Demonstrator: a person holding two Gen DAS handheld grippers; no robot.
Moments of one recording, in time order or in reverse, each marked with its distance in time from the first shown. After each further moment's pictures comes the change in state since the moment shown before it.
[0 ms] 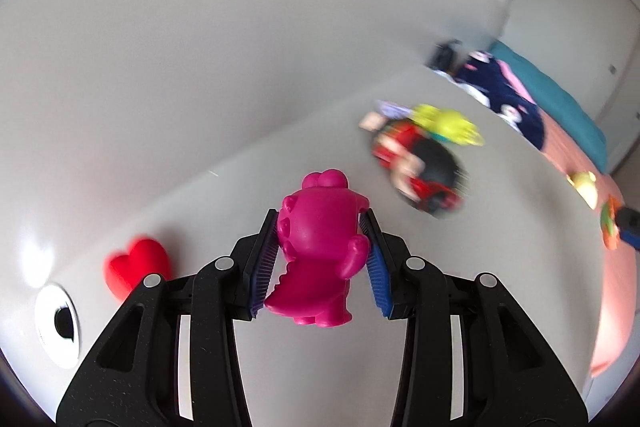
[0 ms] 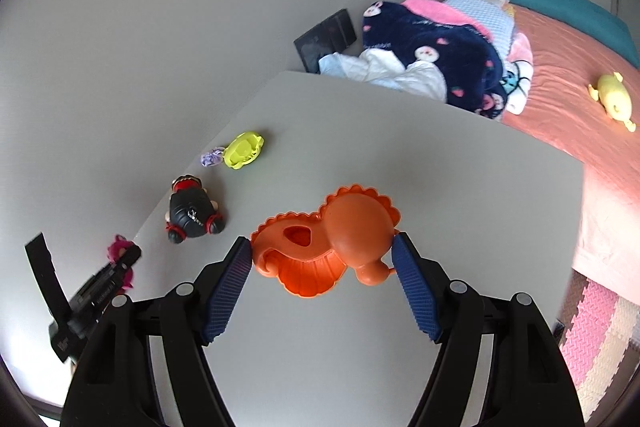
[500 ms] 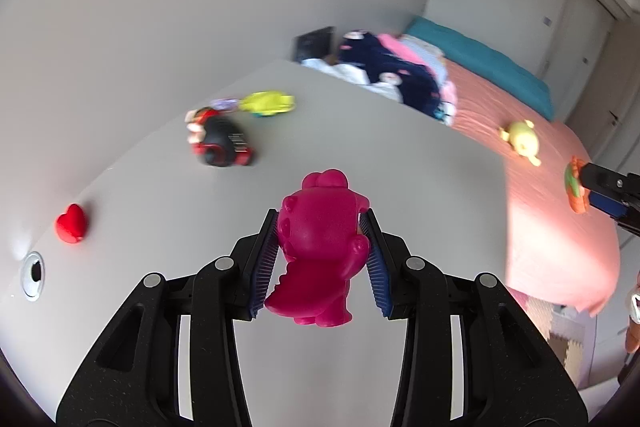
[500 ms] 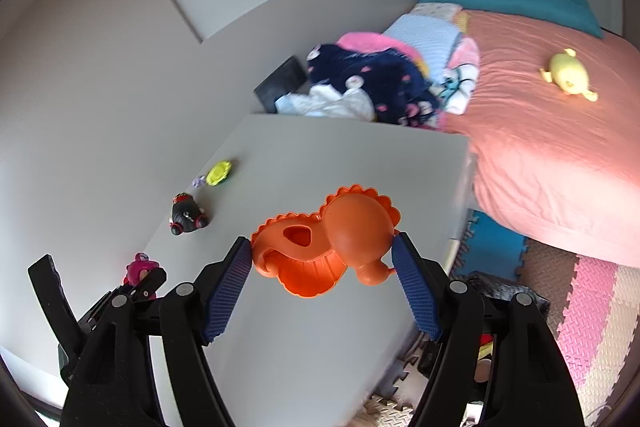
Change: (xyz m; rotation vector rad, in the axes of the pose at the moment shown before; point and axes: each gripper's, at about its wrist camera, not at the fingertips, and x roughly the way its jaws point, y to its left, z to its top) left arm -0.081 -0.151 -0.040 0.196 -0.014 -0.151; right arm -0.125 -0.098 -0.048 0.118 -0.130 0.002
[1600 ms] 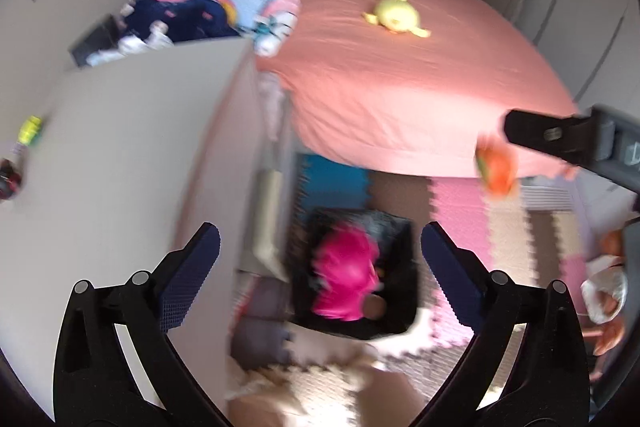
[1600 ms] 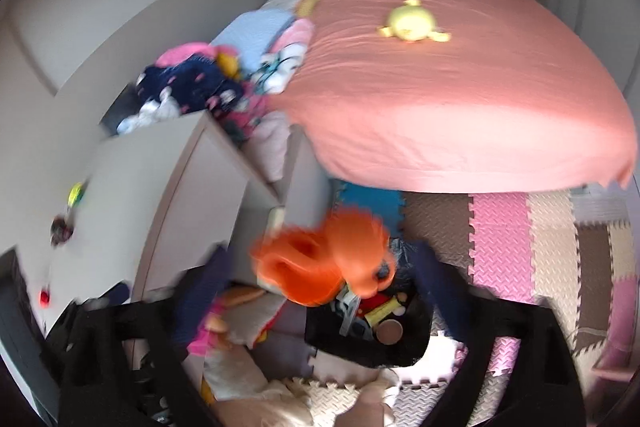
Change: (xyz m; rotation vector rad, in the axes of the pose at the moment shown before) left arm 0.057 -0.290 -0.084 0.411 0.200 -0.171; right arm -0.072 -0.225 -0.074 0.273 -0.016 -0.332
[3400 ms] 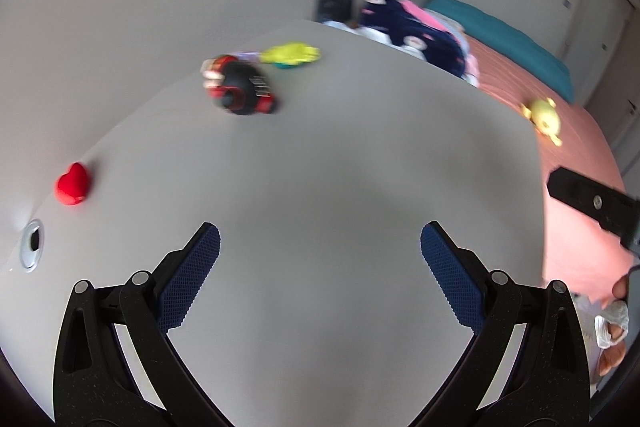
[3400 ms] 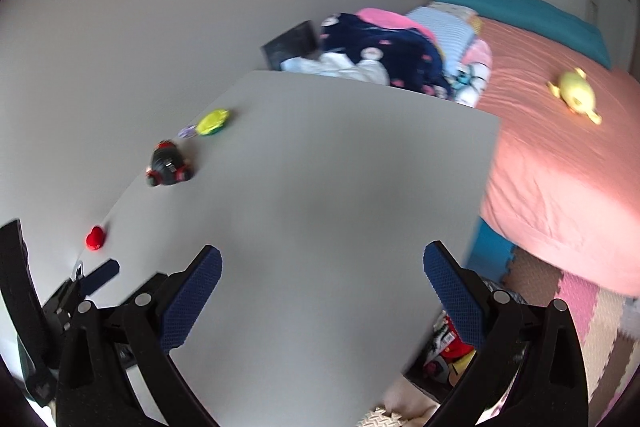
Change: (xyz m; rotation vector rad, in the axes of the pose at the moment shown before) left arm -0.081 0.313 -0.080 -0.461 -0.099 0.238; right arm 0.047 0.325 -0.058 -0.468 0.047 0.265
